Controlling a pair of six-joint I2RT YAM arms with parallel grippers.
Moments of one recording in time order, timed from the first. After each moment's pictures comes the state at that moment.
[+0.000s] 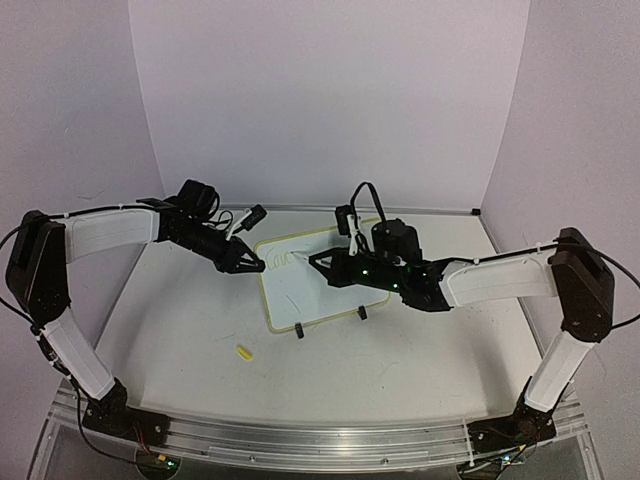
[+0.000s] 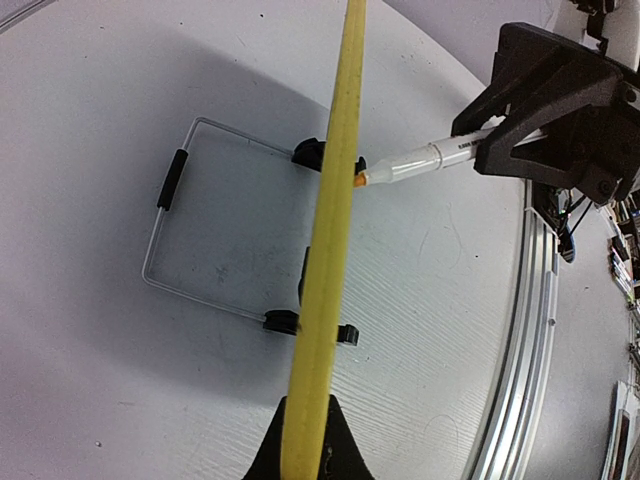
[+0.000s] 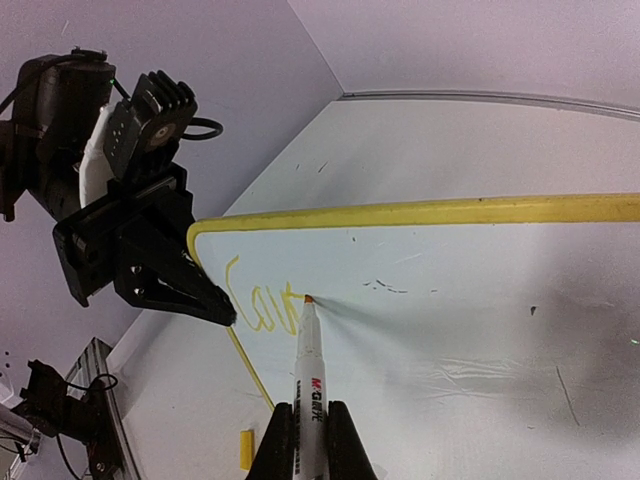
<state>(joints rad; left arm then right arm) -0.46 1.65 1.21 -0.48 0.74 0.23 0.87 1.74 1.03 0.43 -0.11 0.51</state>
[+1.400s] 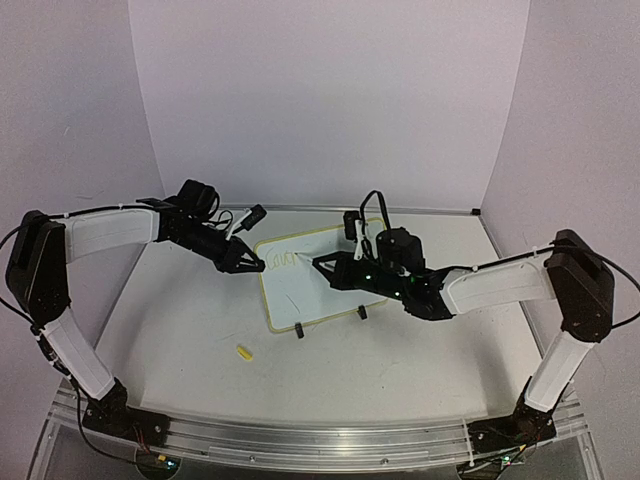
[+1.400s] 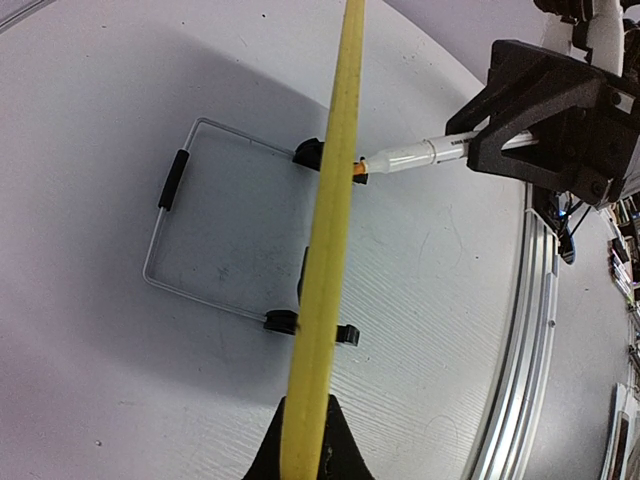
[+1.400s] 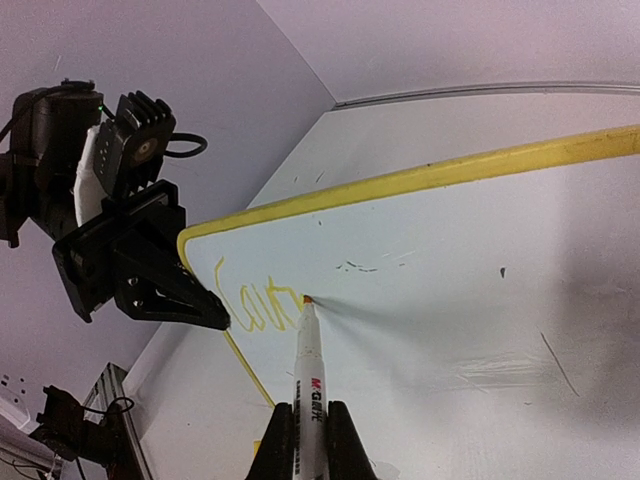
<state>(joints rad) -0.46 1.65 1.21 -0.48 0.73 0.23 0.87 1.74 0.96 0.54 -0.07 0.61</state>
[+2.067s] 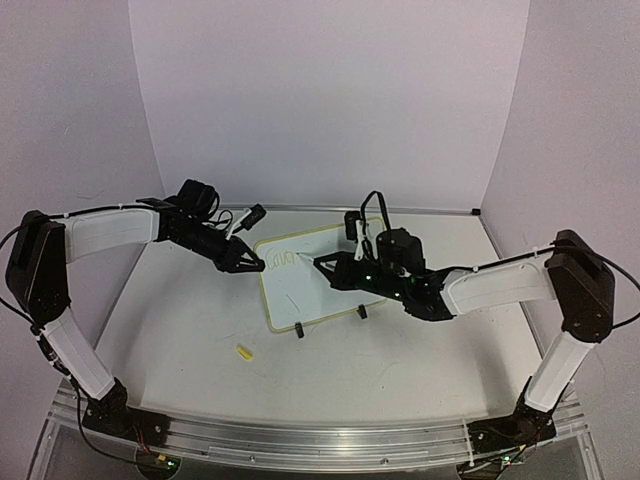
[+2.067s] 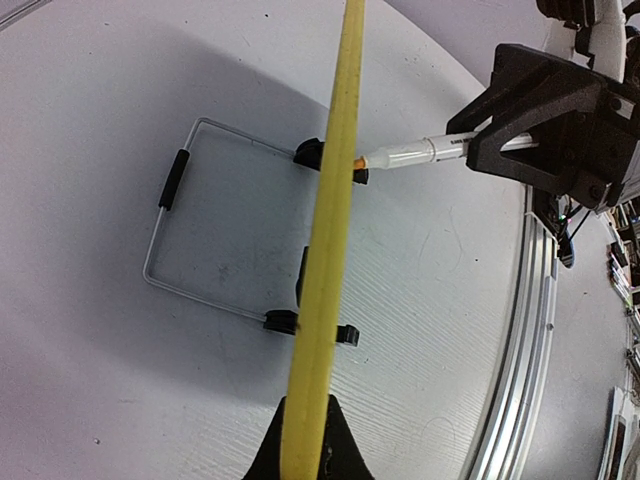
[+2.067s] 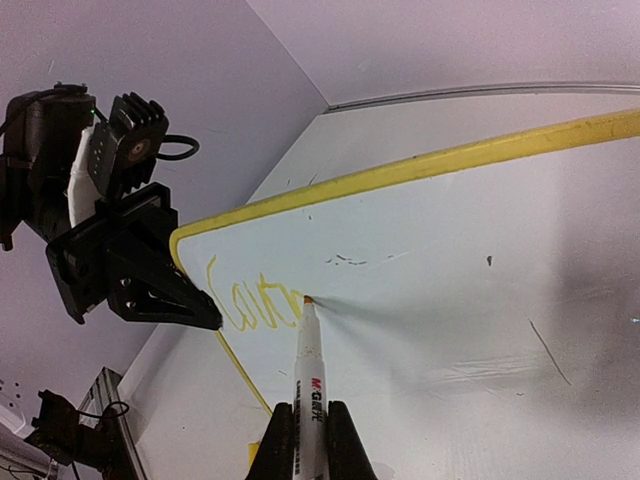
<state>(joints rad) -0.46 1.65 1.21 -0.48 0.73 0.21 0.88 1.74 0.96 0.54 -0.05 0.60</state>
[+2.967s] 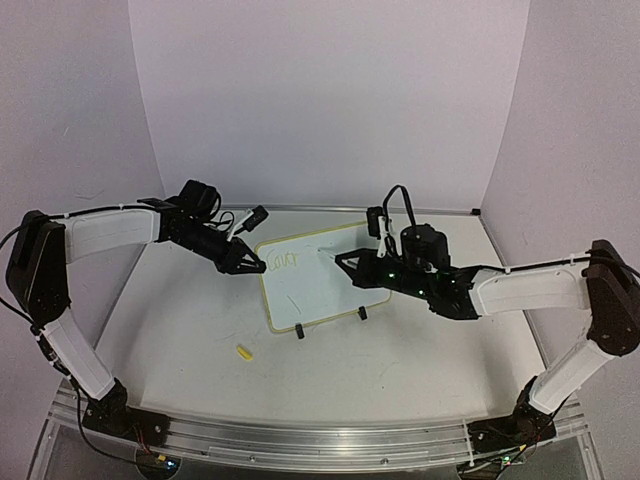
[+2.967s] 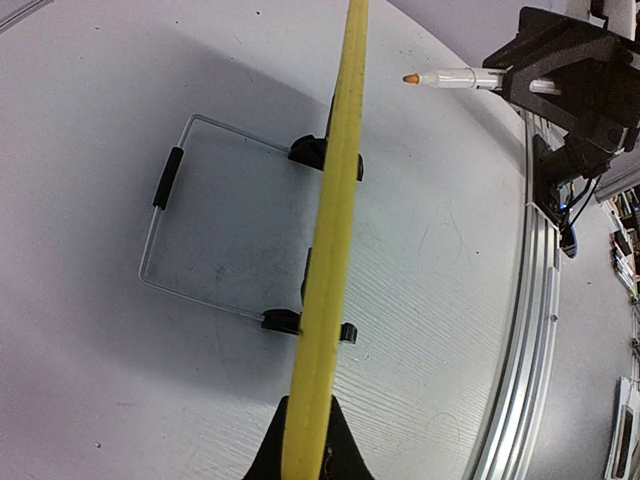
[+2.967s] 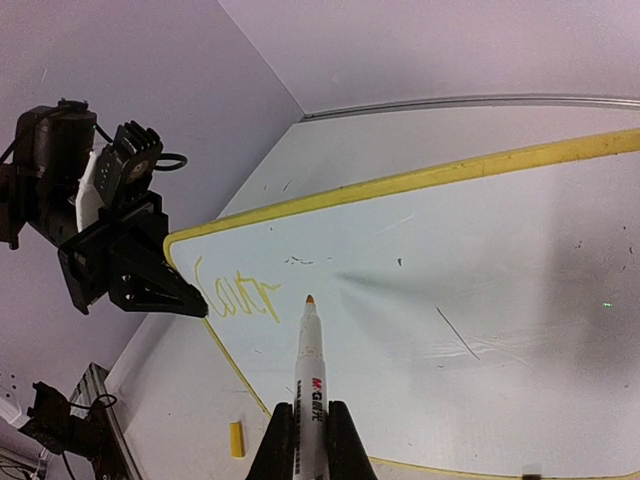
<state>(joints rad) -0.47 1.65 1.21 -0.49 0.73 0.24 0.85 1.57 0.86 0.43 -0.04 0.57</state>
